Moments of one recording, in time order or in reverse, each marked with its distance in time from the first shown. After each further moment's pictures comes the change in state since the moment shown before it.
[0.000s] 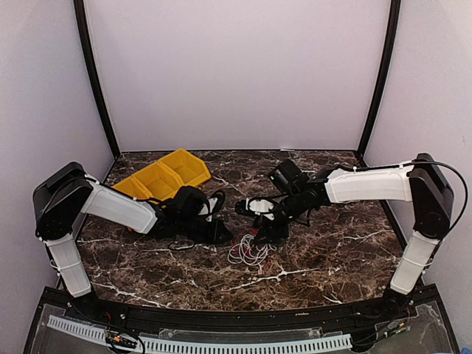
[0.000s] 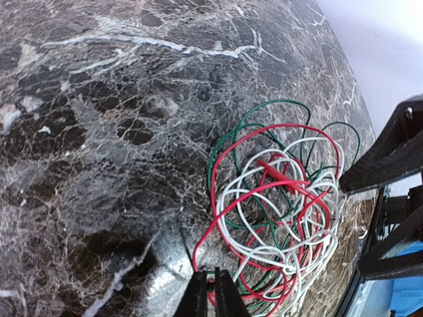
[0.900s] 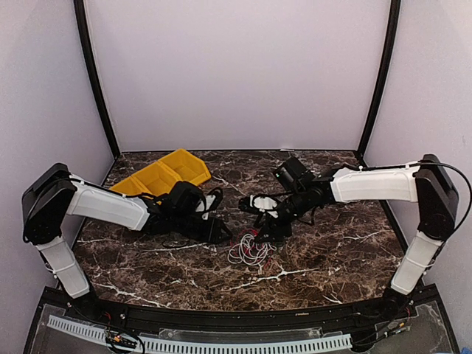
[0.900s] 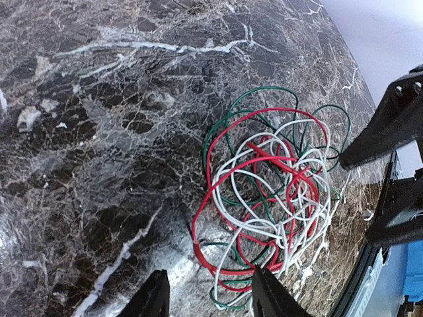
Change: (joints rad) left arm 0.000 -0.107 0.005 -0.150 -0.029 0.096; right arm -0.044 -0.053 -0.043 0.011 -0.069 0.003
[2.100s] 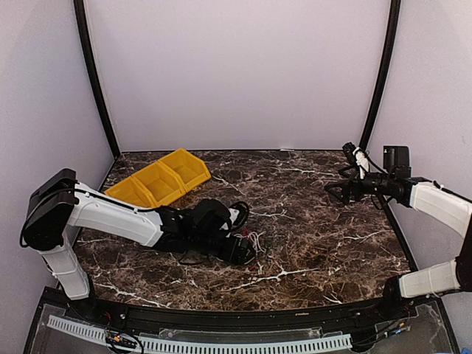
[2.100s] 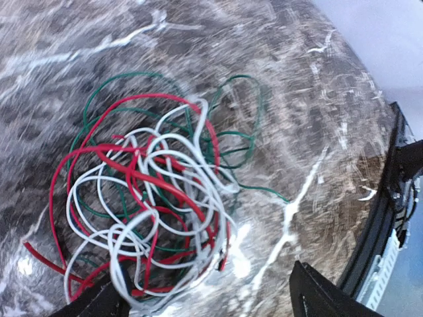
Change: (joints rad) left arm -0.242 0.042 0.071 -0.049 -0.235 -0.036; right arm -0.723 -0.512 -0.384 0.318 -0.215 0.206
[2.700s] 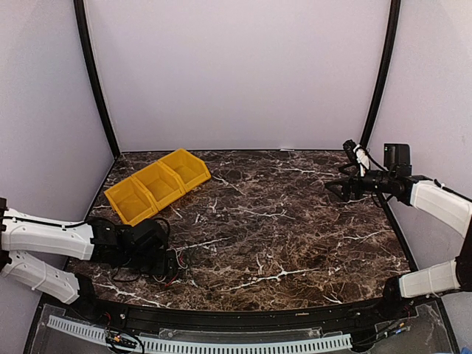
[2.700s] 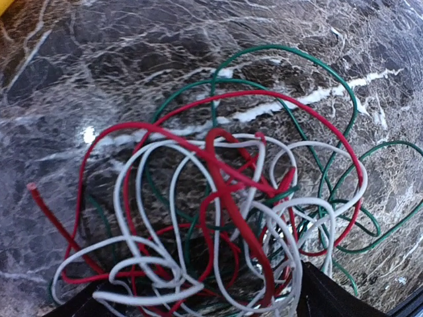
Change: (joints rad) left arm 0.079 -0.575 -0.419 -0.542 -0.270 -0.379; right arm 0.000 0.001 0.019 -0.001 -0.001 0.000
